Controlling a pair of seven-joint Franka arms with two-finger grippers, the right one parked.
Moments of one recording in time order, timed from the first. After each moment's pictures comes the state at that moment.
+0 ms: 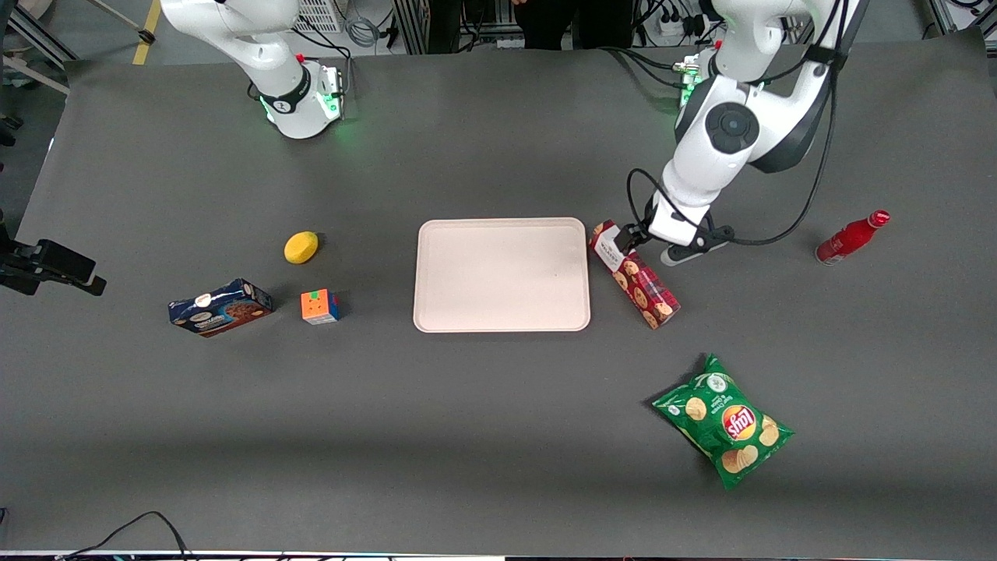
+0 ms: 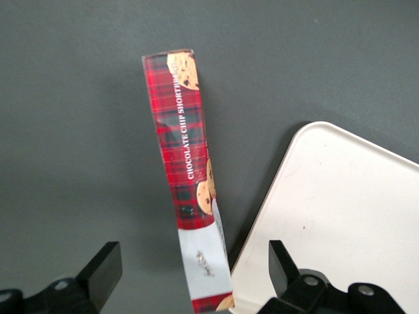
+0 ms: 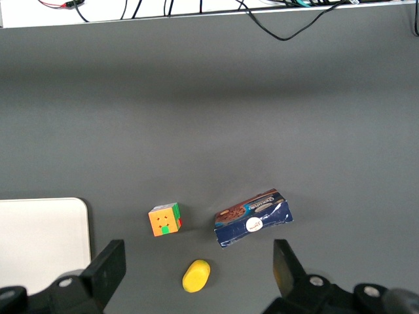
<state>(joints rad) 0.04 0.03 -0.54 -2.37 -0.13 2.48 -0.82</state>
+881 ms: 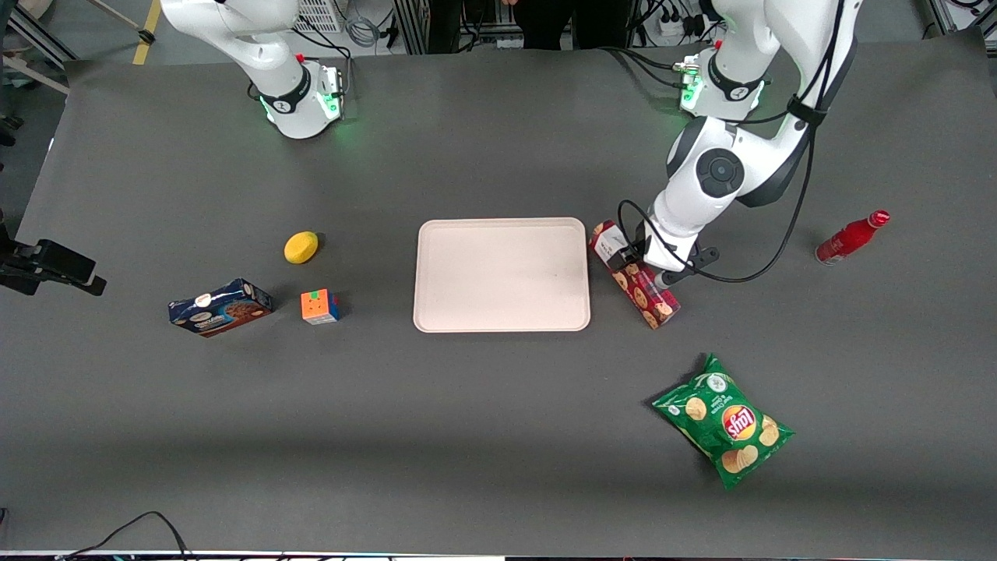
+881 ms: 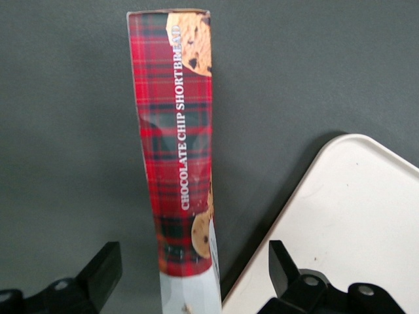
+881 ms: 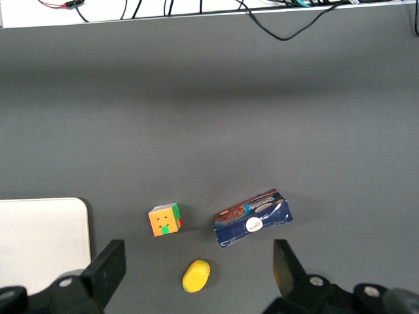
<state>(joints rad) 0.04 0.23 -0.53 -2.35 -0.09 2.60 -0.93</state>
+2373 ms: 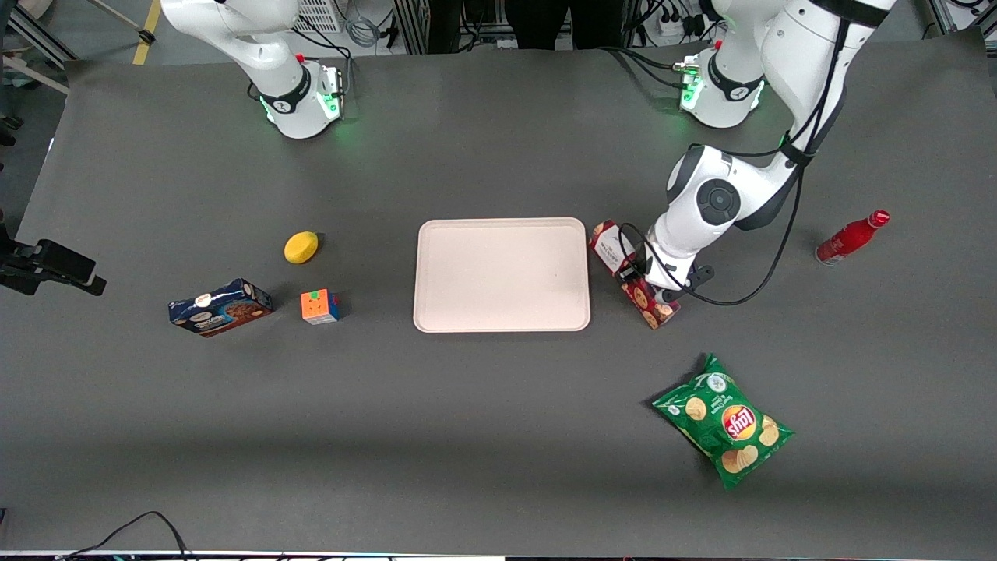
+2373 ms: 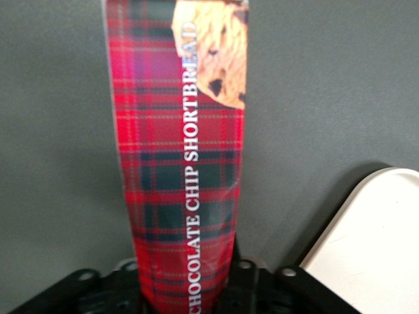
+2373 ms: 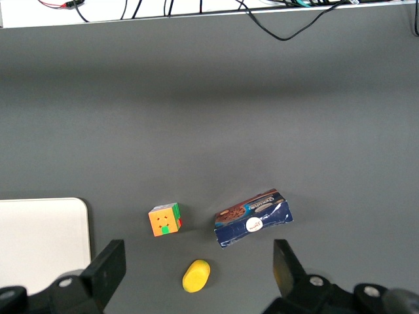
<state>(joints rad) 0.04 0.39 -0.49 -2.33 -0.02 2.74 -0.94</state>
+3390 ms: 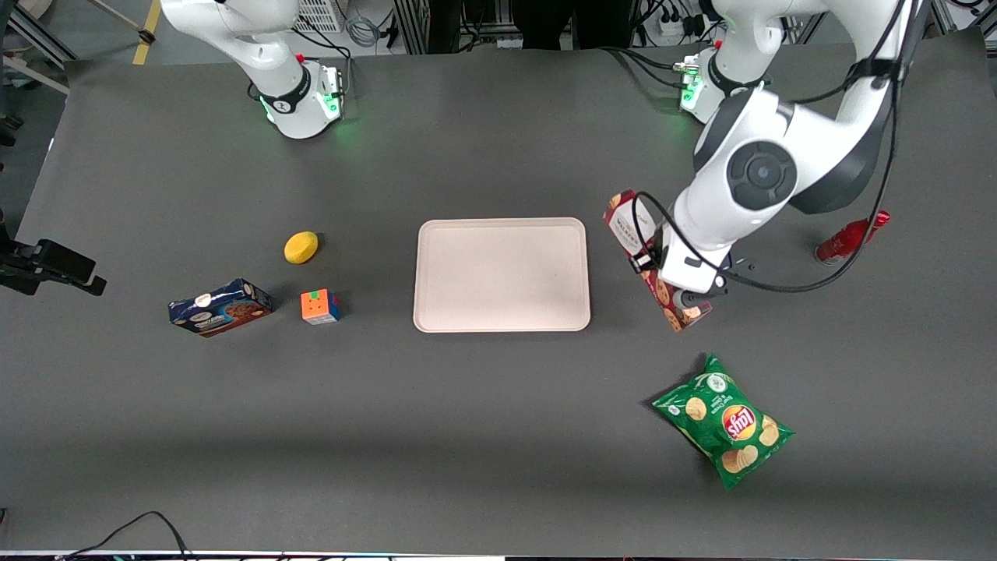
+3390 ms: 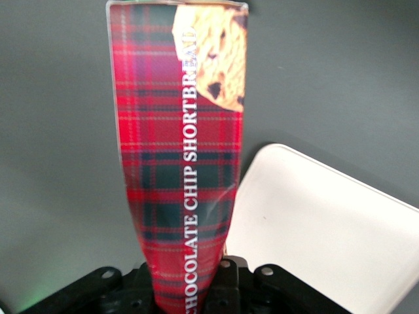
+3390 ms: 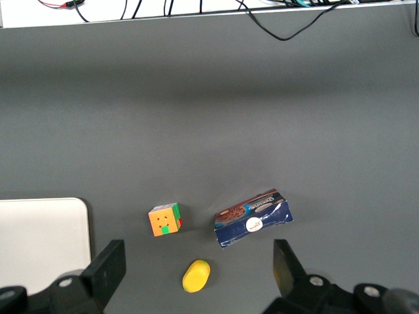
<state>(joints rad) 0.04 0.22 -0.53 -1.79 -0.01 1.90 -0.93</state>
